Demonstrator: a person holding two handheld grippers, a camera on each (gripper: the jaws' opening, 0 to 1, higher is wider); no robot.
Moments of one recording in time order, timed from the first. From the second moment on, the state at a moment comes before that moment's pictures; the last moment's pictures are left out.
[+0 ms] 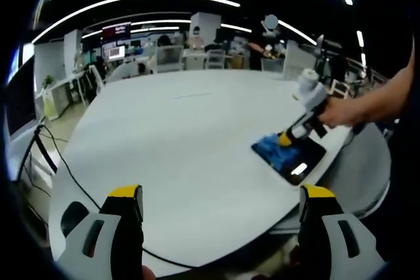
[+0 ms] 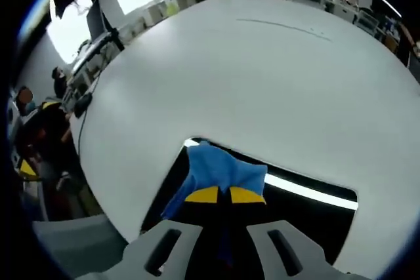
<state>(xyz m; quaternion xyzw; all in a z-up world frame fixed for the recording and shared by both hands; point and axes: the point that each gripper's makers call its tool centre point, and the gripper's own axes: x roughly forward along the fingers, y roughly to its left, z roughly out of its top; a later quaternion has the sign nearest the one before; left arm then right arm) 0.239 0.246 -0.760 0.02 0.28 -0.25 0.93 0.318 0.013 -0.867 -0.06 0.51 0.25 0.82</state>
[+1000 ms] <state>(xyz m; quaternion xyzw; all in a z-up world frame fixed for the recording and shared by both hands) 0.239 0.224 -0.764 0.03 0.28 -0.29 0.92 0.216 0.015 -0.868 -0.04 0.55 0.28 0.79</state>
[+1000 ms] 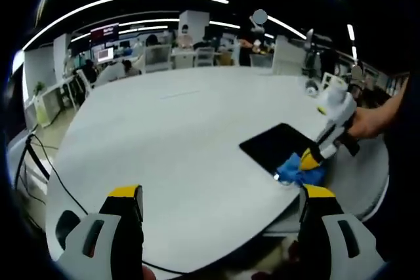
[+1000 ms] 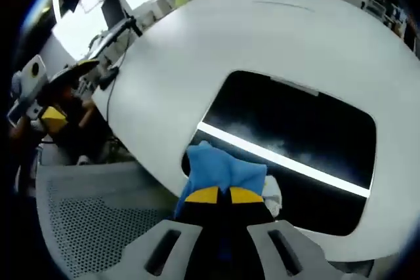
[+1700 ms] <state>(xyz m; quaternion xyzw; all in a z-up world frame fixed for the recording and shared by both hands) 0.239 0.215 -0.765 0.03 0.28 -0.28 0.91 0.218 -0.002 -0.869 -0.03 0.55 0.29 0.78</state>
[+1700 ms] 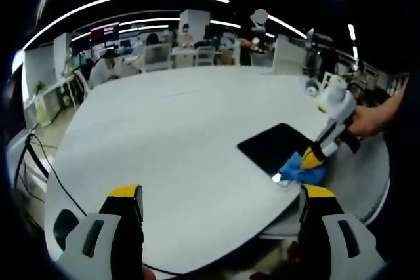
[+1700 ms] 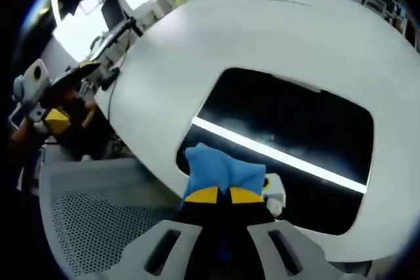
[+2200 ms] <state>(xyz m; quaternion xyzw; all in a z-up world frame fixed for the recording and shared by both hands) 0.241 0.200 -0.767 0.04 0.29 -0.29 0.91 0.219 -0.022 -0.869 -0.02 0.55 0.27 0.79</state>
